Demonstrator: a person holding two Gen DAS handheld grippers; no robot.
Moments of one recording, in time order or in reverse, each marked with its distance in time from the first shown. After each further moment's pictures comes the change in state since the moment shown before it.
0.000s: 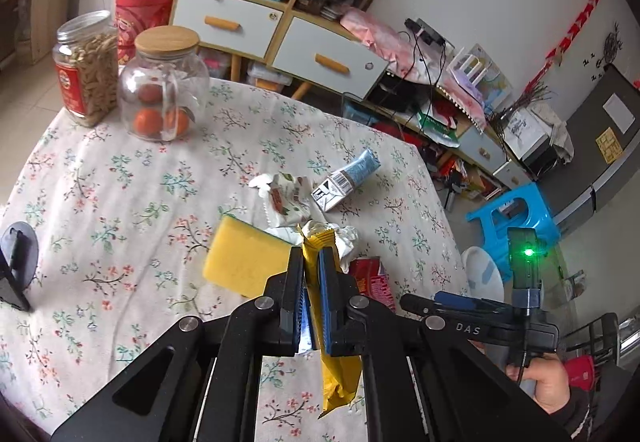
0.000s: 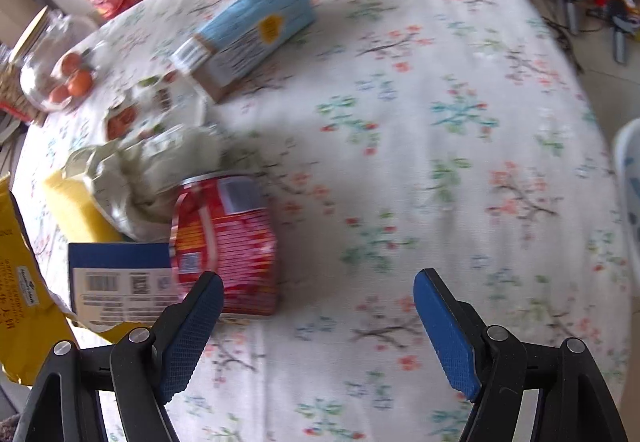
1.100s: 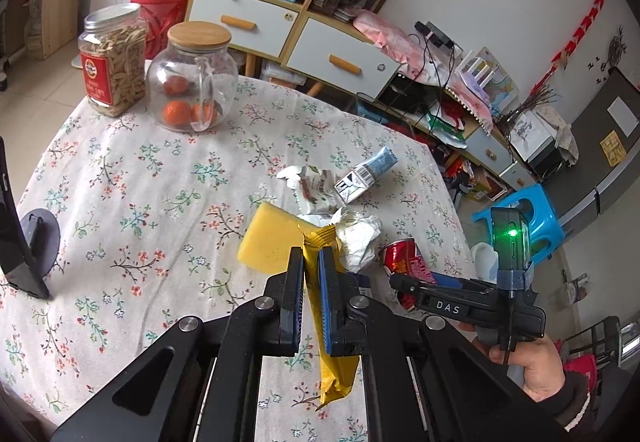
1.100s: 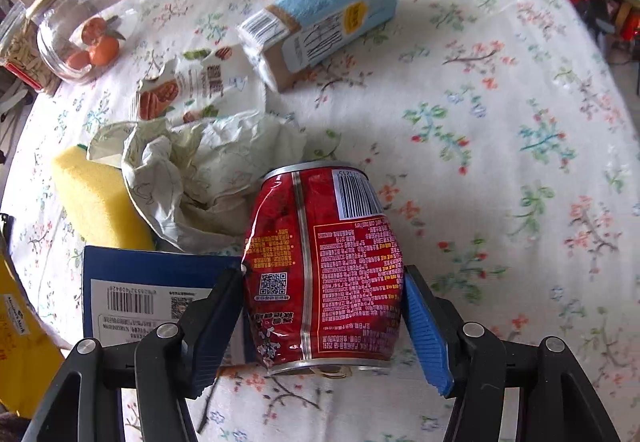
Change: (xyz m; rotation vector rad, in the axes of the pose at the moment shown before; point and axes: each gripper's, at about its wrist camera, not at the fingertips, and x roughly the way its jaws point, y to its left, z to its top) left arm -0.013 0.022 -0.011 -0.005 -0.004 0.016; right arm 0.024 0.044 0.004 -0.089 -0.017 -0.018
